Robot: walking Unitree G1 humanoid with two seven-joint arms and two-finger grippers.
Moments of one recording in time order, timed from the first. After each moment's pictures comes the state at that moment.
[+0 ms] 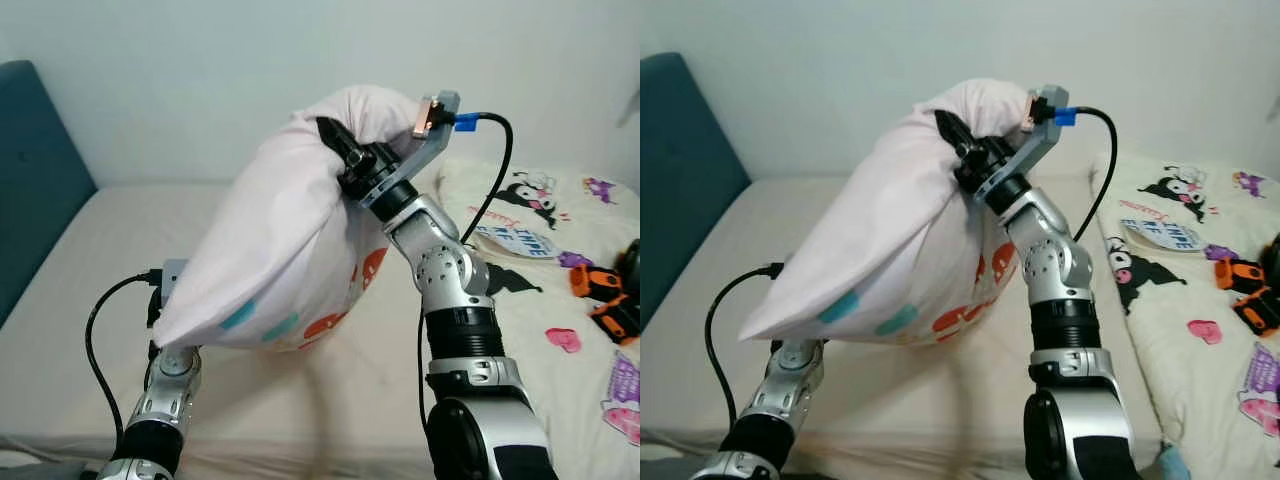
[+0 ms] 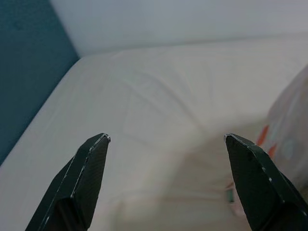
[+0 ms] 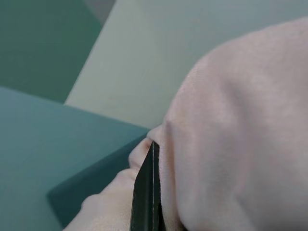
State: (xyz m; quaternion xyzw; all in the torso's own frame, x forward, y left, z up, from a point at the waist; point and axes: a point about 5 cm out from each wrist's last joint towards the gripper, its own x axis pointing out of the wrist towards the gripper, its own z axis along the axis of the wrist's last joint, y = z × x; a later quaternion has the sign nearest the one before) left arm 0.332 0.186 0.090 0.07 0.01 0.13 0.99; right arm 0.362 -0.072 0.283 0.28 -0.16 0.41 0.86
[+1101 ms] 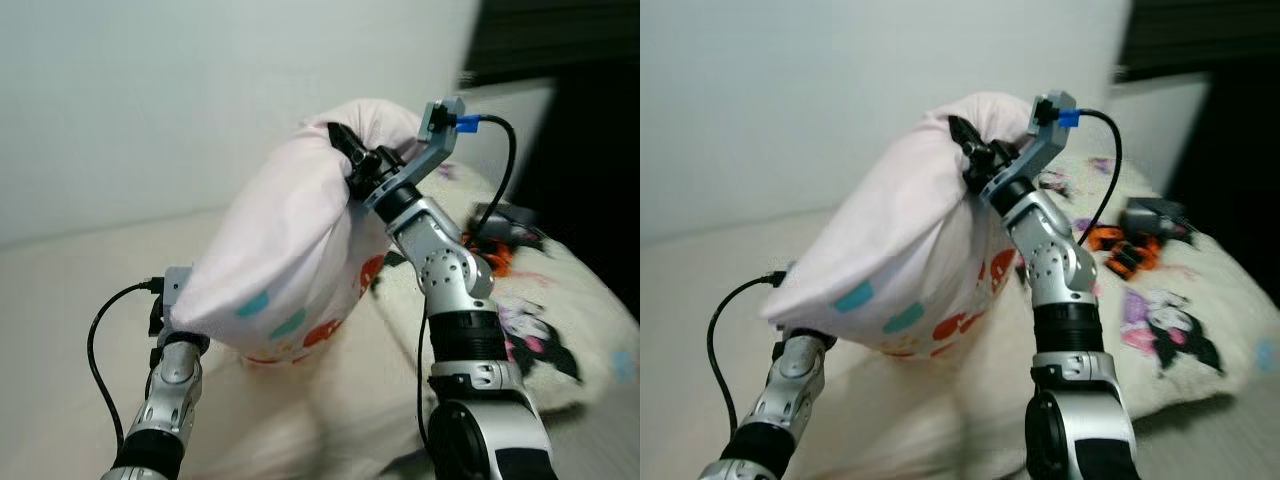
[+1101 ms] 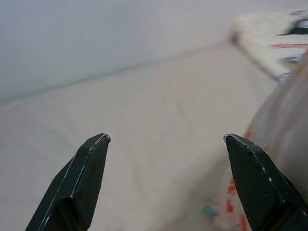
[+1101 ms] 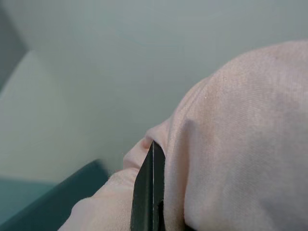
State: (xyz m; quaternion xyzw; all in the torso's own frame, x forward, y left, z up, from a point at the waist) left arm 0.326 0.183 0.082 0.07 0.02 0.12 0.99; right arm 0.371 -0.093 0.289 0.29 -0.15 0.33 0.89
